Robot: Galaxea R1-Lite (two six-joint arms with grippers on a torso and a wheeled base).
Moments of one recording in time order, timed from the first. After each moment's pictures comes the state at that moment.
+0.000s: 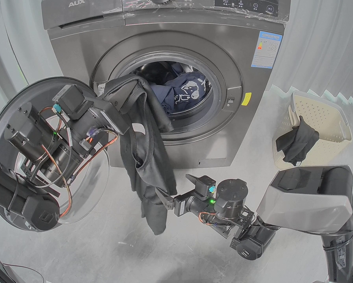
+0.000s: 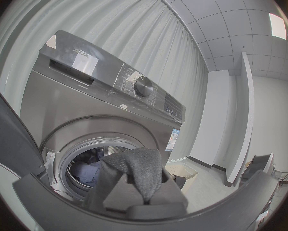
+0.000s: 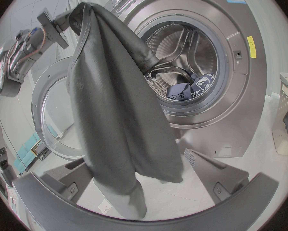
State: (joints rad) left arm -0.49 1.75 -0.68 -1.55 -0.16 -0.18; right arm 0.79 2.39 -0.86 -1.50 -0.10 0.15
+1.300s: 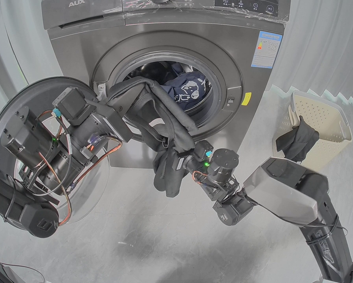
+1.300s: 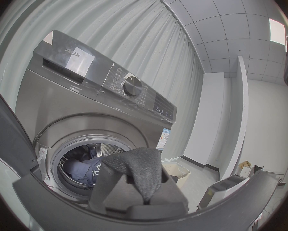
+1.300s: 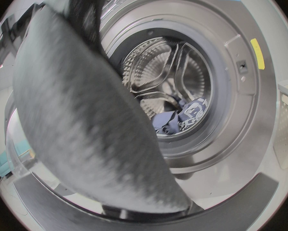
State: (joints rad) left arm -0.54 1.73 -0.65 -1.55 -0.16 -0.18; right arm 0.65 2.60 -1.42 -1.44 -0.11 0.12
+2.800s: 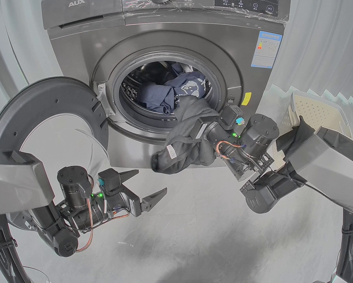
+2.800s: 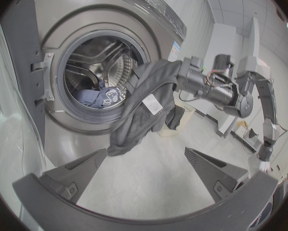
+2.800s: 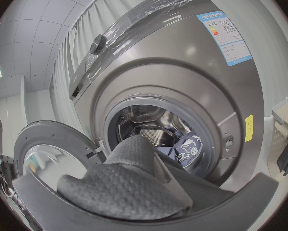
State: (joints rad) left arm -0.45 2.07 -0.41 -1.55 -0.29 -0.01; right arm 0.64 2.25 -1.17 -1.45 -0.13 0.15
